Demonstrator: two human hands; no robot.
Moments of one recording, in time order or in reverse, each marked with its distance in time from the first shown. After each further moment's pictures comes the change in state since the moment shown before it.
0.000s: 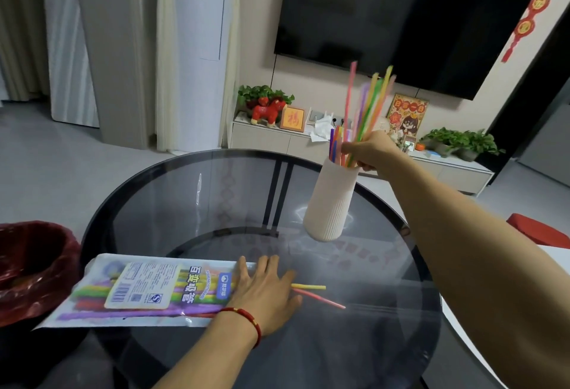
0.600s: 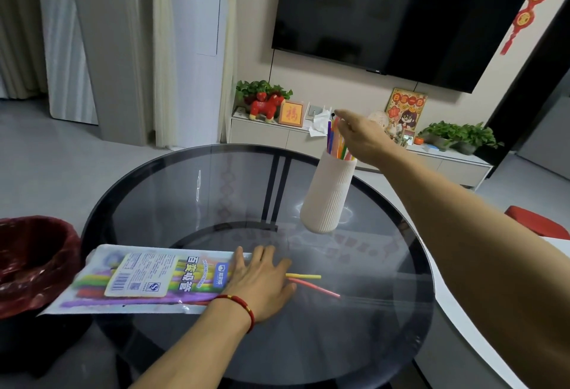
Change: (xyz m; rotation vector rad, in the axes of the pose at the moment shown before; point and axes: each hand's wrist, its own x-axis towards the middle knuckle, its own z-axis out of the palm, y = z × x) left_hand -0.002 0.000 -0.004 -0.016 0.034 0.014; right_hand -0.026 -0.008 -0.005 -0.337 -0.009 -0.461
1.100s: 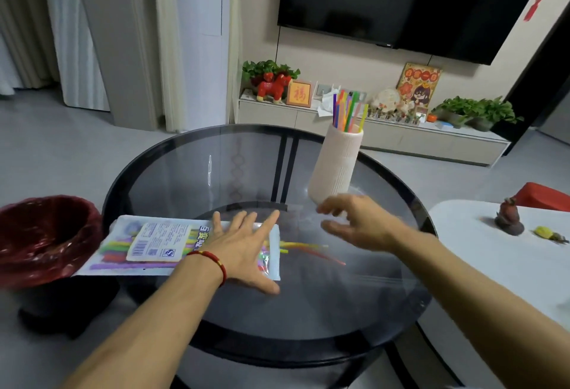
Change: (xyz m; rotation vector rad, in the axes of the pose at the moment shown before) left_hand -0.025 -0.046 -0.024 0.051 -0.145 -0.027; right_hand -0.142 0.032 0.082 -0.044 -0.338 -0.192
